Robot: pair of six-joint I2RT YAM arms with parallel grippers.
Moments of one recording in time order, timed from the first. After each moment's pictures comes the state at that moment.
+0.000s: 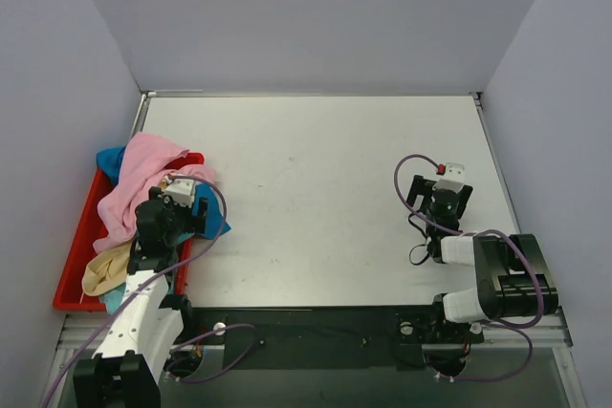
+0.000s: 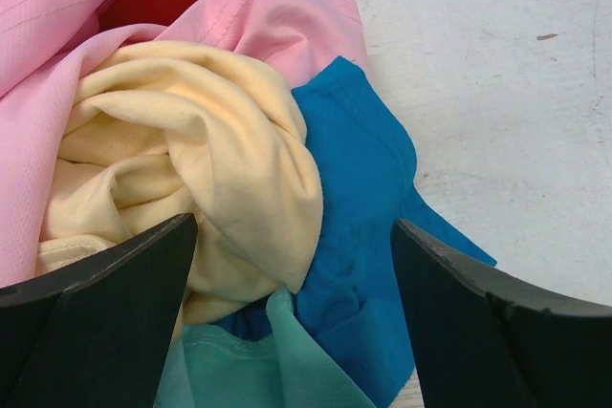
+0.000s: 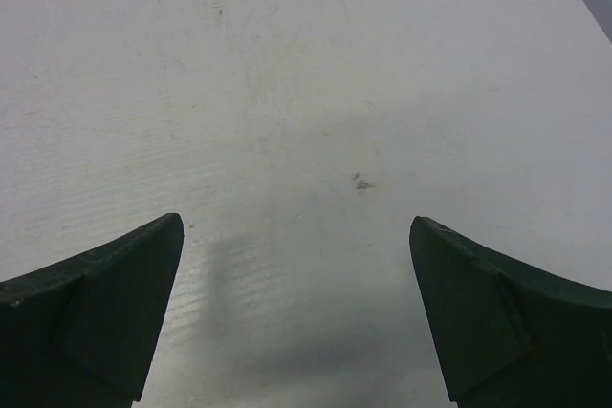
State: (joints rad) left arm 0.08 0.76 0.29 0.07 0.15 0.24; right arm 0.04 1.40 0.22 0.83 0.32 0.08
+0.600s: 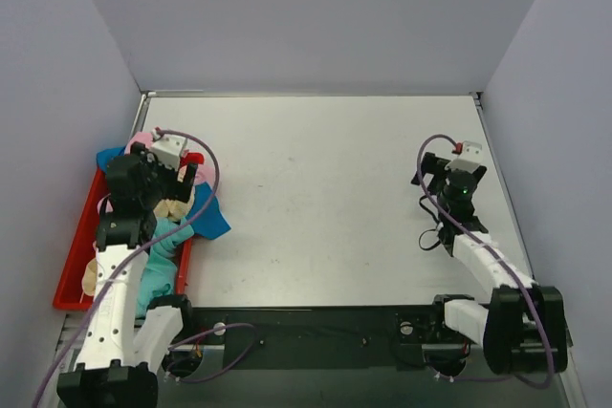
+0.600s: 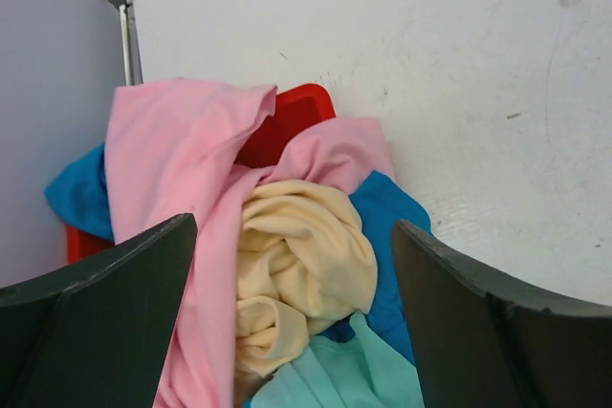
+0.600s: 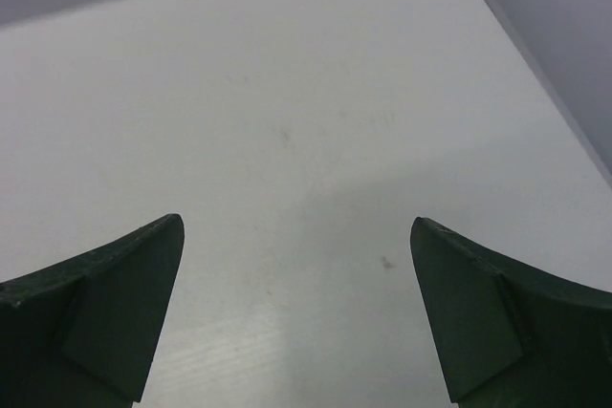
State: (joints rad) left arm 0.08 0.81 0.76 -0.34 0.18 0.38; right arm 0.03 1.17 0.37 0.48 0.28 0.13
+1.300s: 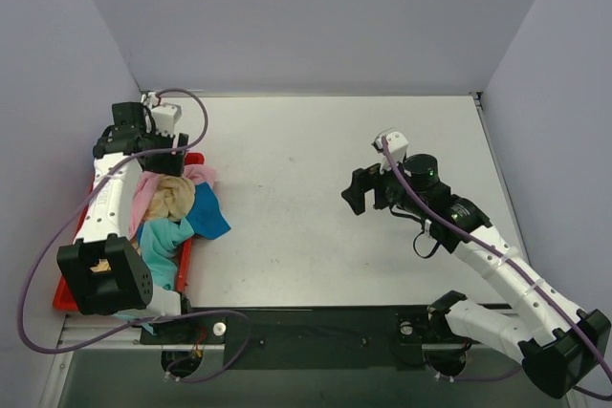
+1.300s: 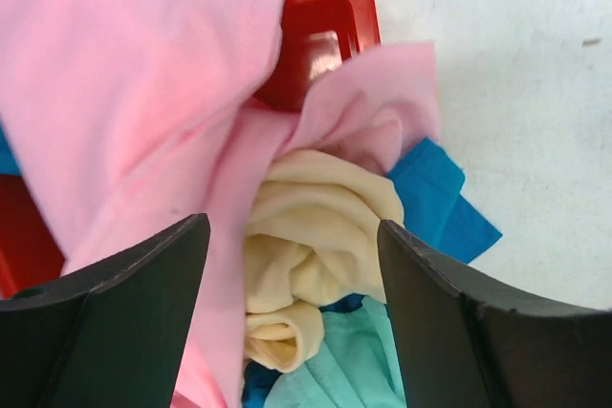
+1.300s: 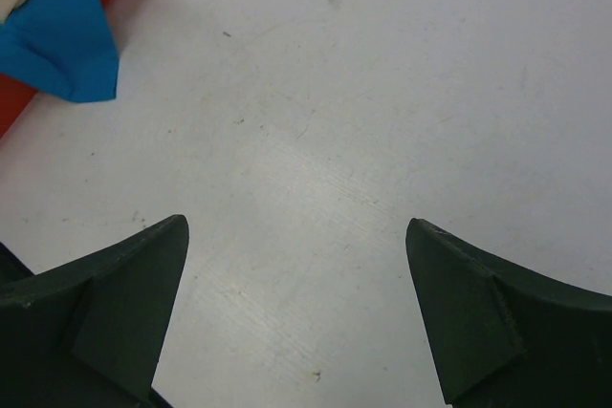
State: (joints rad) left arm 0.15 1.46 1.27 -0.78 0.13 0.32; right arm 0.55 0.97 0.86 -0.32 -0.09 0.13
